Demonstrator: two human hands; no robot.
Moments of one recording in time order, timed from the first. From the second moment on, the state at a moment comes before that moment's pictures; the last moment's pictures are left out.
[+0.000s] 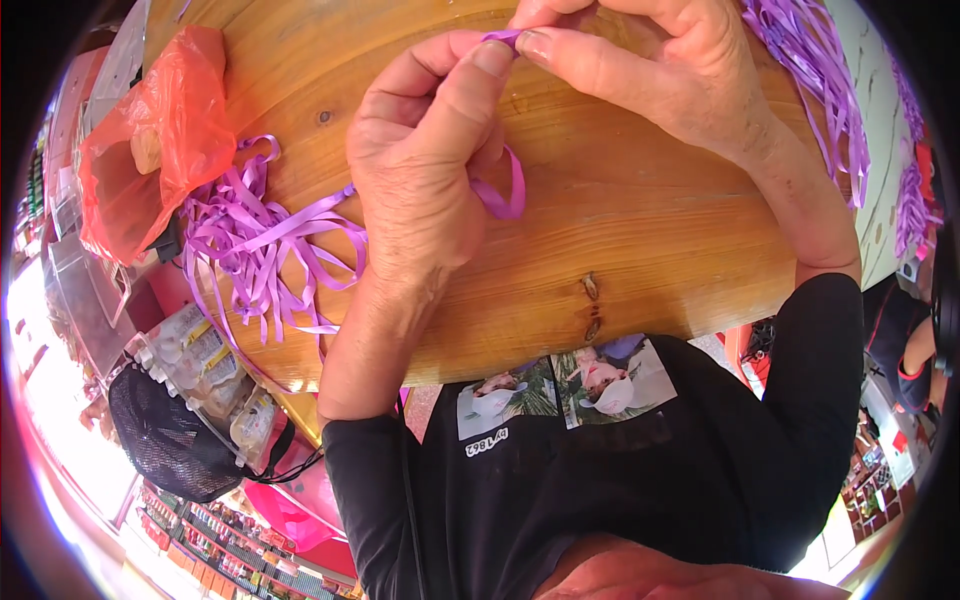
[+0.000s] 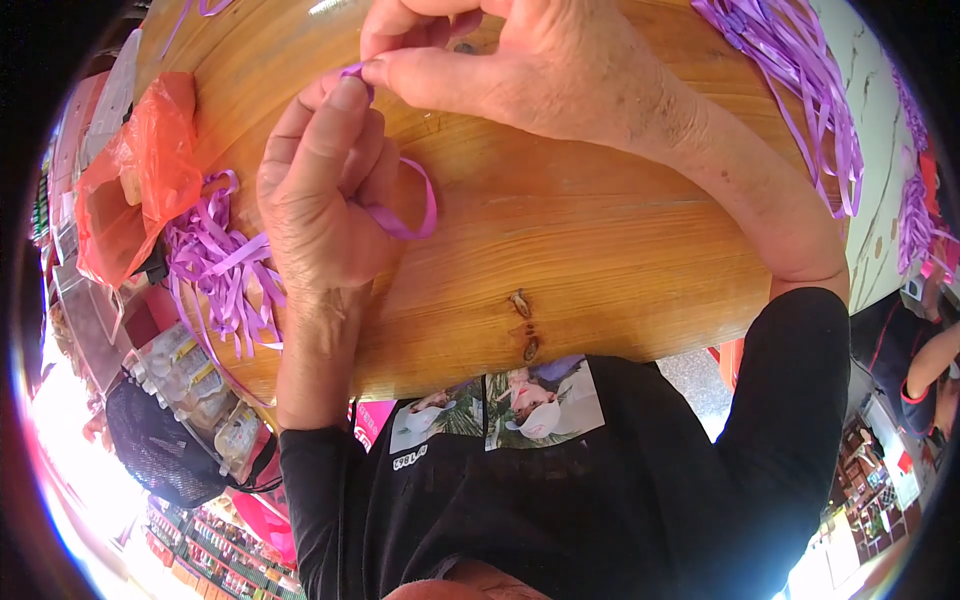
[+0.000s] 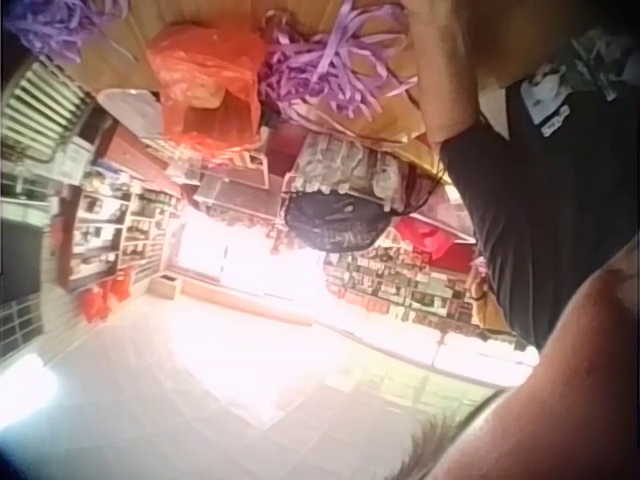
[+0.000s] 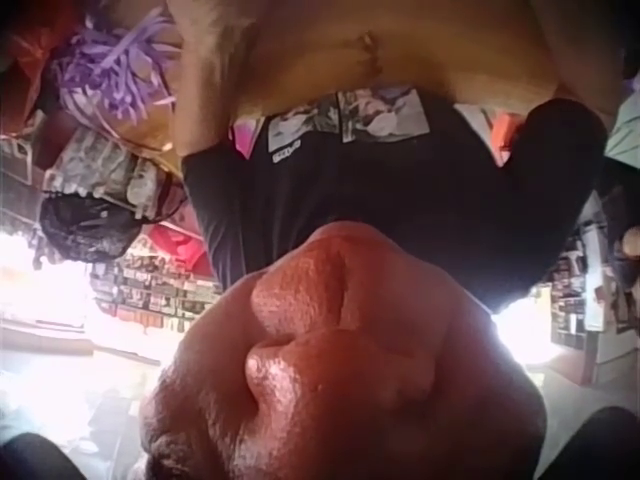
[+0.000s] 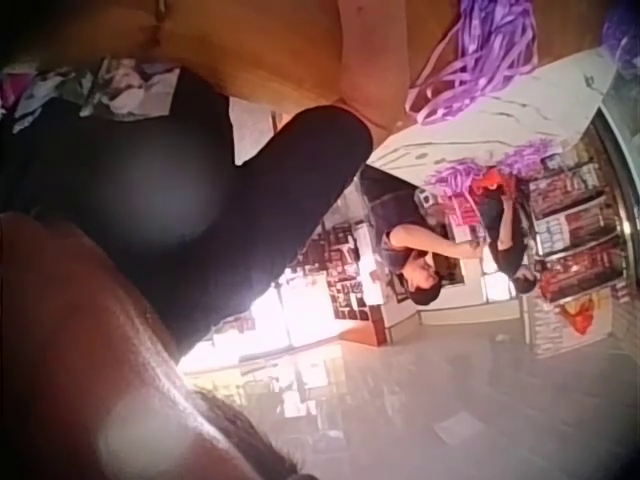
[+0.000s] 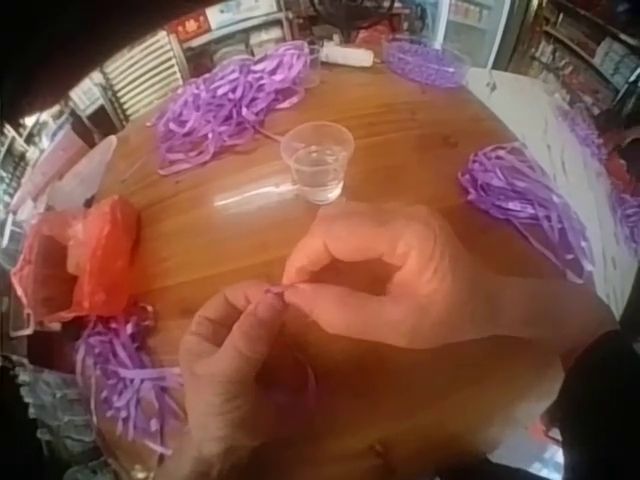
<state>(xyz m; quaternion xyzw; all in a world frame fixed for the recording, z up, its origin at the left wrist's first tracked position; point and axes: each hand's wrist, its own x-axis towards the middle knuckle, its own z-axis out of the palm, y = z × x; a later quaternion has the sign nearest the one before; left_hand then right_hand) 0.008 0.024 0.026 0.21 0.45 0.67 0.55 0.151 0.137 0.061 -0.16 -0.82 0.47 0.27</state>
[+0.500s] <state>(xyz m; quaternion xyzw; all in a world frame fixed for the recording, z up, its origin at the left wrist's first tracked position) 0.004 0.025 0.025 0.18 0.42 0.67 0.59 0.138 0.150 0.025 0.12 -0.76 0.46 0.45</state>
